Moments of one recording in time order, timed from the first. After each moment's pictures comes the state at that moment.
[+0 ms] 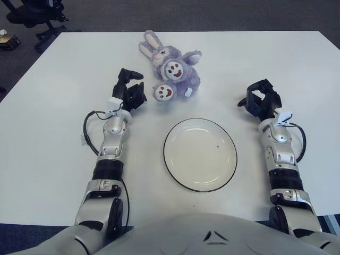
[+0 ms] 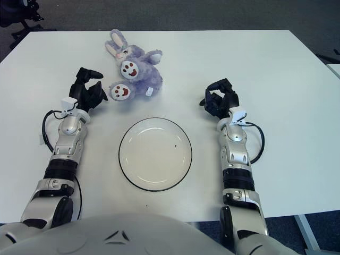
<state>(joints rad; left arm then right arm) -0.30 0.09 0.12 0.36 -0.03 -0.31 -0.02 -0.23 -0.18 -0.18 0.28 0.09 -0.16 0.02</state>
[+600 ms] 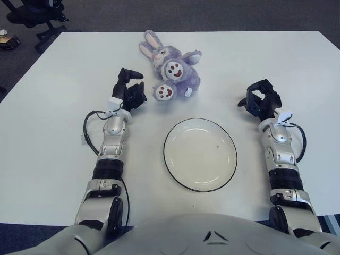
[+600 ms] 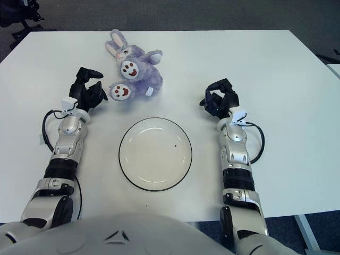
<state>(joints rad) -0.31 0.09 0.12 0.37 -0.03 -0.32 -0.02 -0.23 -0.18 -0.18 0.28 0.09 -0.16 0.02</state>
